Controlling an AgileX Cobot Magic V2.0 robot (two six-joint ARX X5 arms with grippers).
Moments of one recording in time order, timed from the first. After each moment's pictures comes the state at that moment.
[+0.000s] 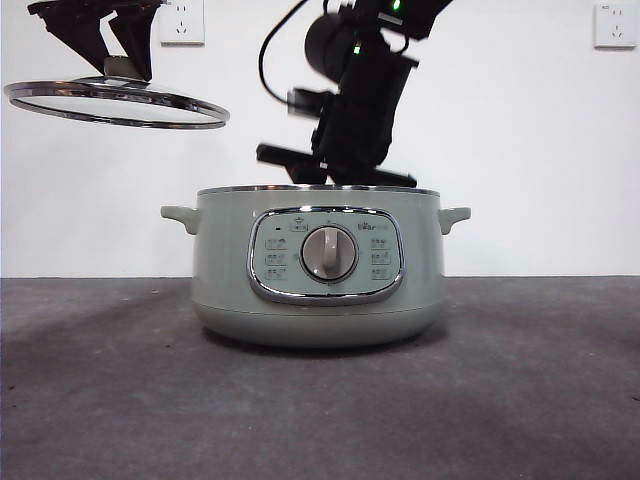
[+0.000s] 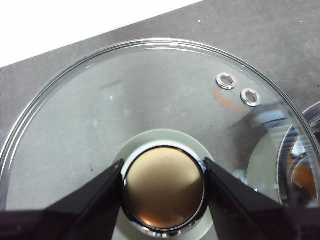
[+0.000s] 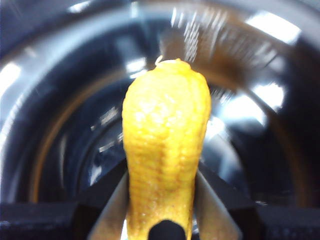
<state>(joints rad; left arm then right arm) -0.11 2.01 2.40 -1.18 0.06 0.17 0.59 2.12 1.83 -0.70 -0.02 0.16</state>
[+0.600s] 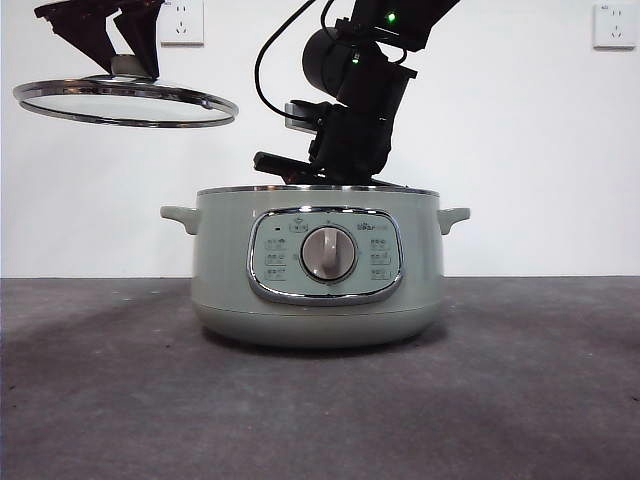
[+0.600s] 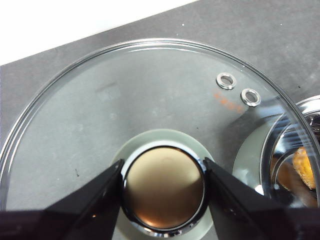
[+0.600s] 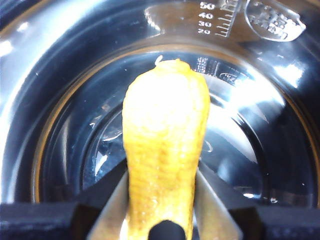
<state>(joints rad) -0.11 2.01 2.40 -1.18 0.11 0.17 0.59 2.14 1.84 -0.73 -0.05 0.16</state>
